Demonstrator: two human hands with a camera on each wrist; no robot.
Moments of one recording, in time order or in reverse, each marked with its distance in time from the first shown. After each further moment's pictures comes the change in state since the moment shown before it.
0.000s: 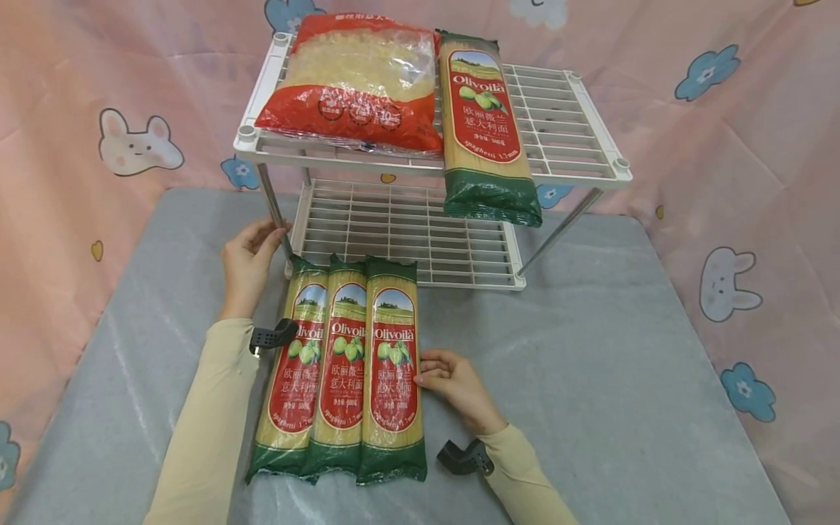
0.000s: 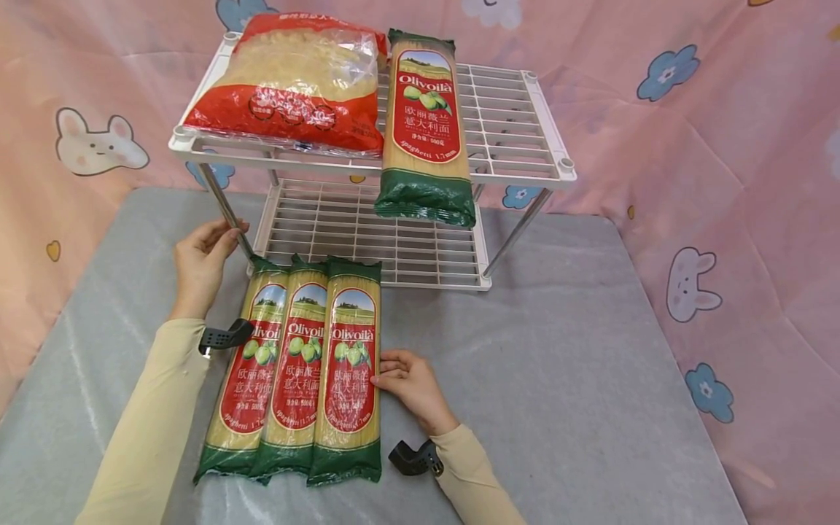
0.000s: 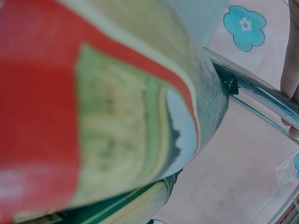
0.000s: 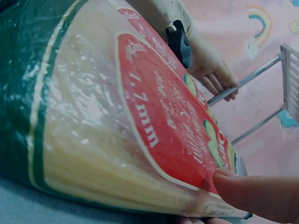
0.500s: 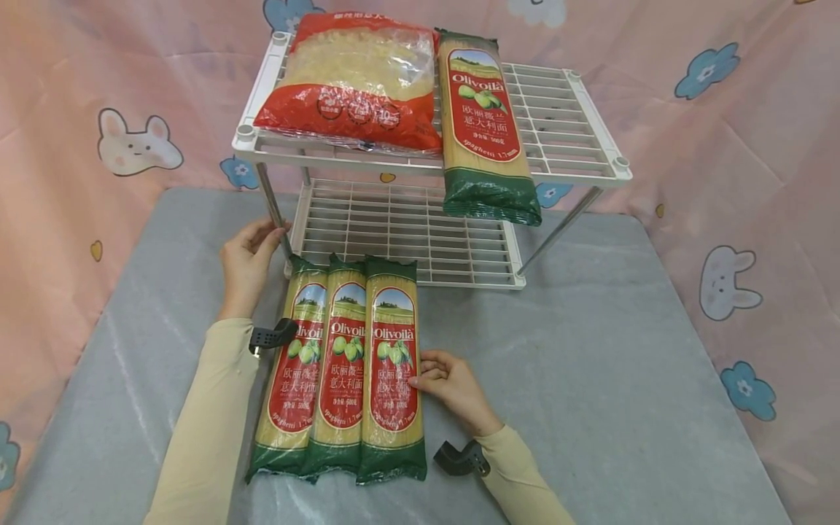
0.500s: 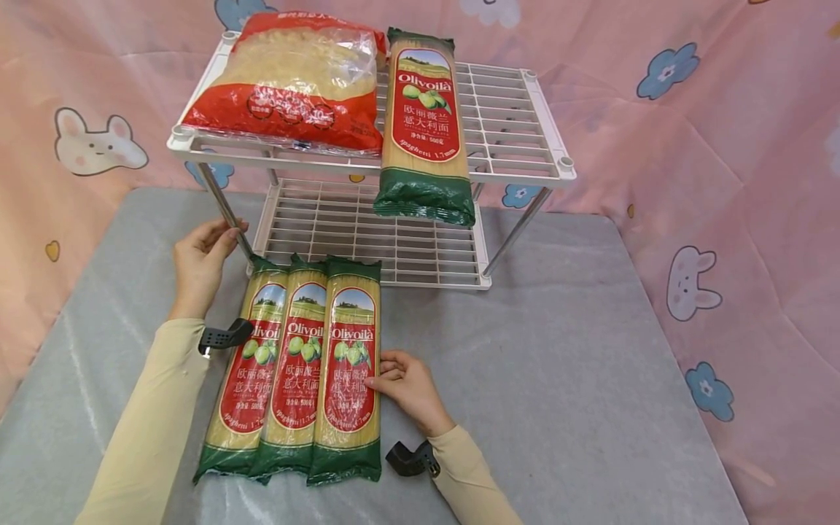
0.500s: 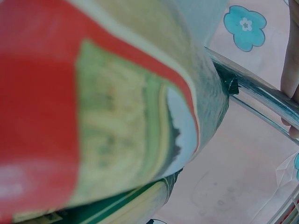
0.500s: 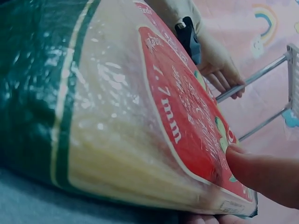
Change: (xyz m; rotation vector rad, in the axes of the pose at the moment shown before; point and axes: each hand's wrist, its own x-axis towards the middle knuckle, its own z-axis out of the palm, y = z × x) left_hand -0.001 0.001 0.000 -0.017 -0.006 0.013; right_hand 0.001 0.004 0.004 -0.039 0.005 -0.037
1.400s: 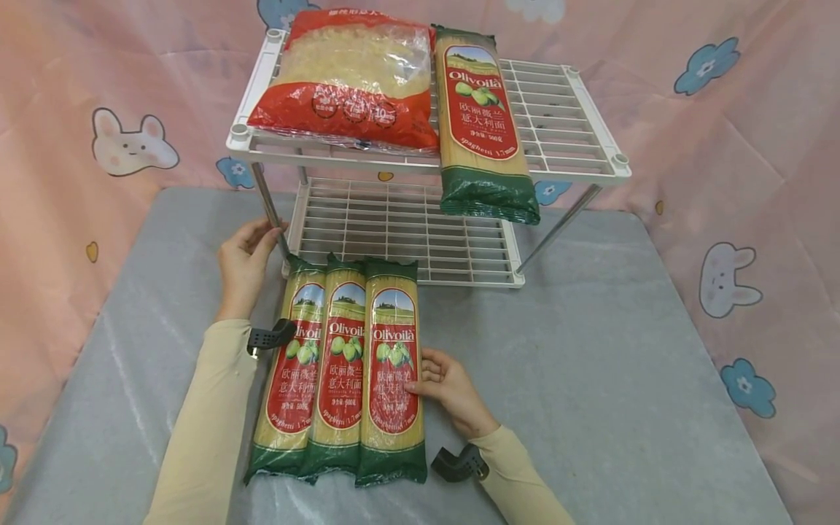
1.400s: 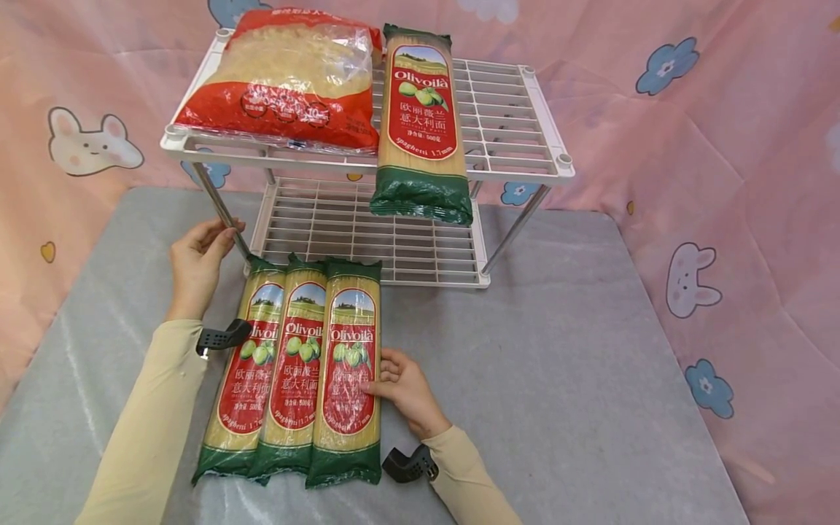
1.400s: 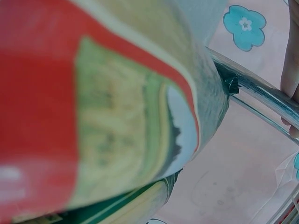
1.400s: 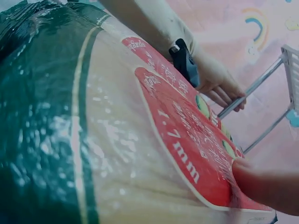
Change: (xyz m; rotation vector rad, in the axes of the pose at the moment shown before) left_hand 0.000 0.000 0.001 0.020 0.019 -0.019; right_hand -0.001 0.002 0.005 0.237 -0.085 0.041
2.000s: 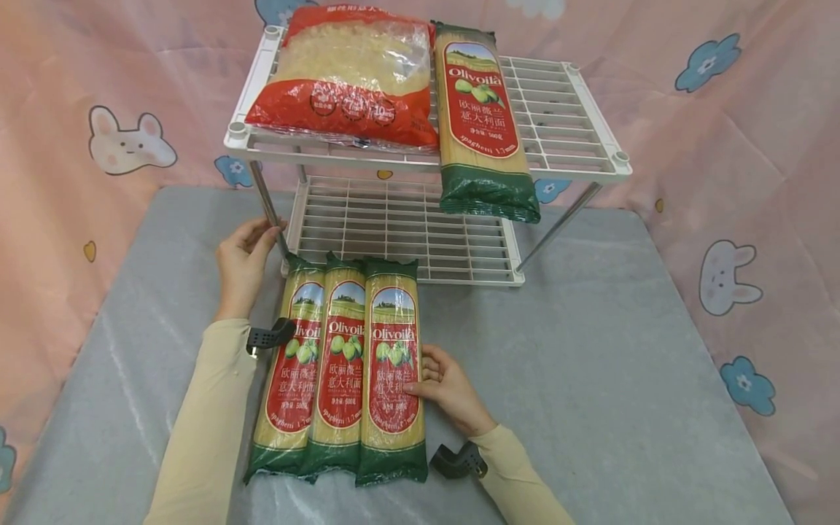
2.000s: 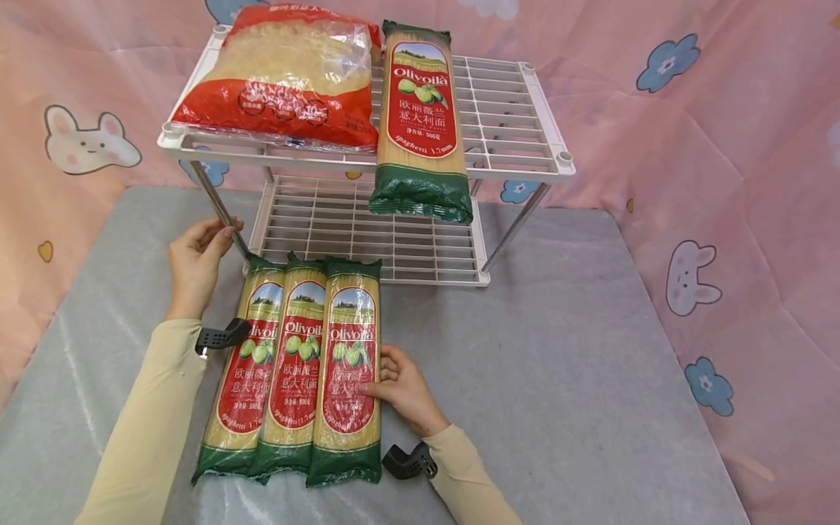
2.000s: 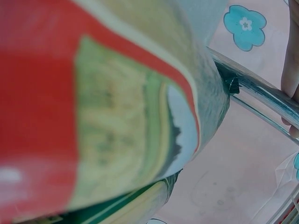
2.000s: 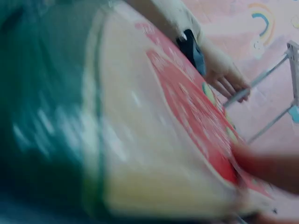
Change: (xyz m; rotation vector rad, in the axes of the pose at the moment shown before) left_hand -0.001 0.001 0.001 -0.020 0.004 -0.008; right_hand 0.001 0.004 -0.001 -0.070 -0.048 -0.057
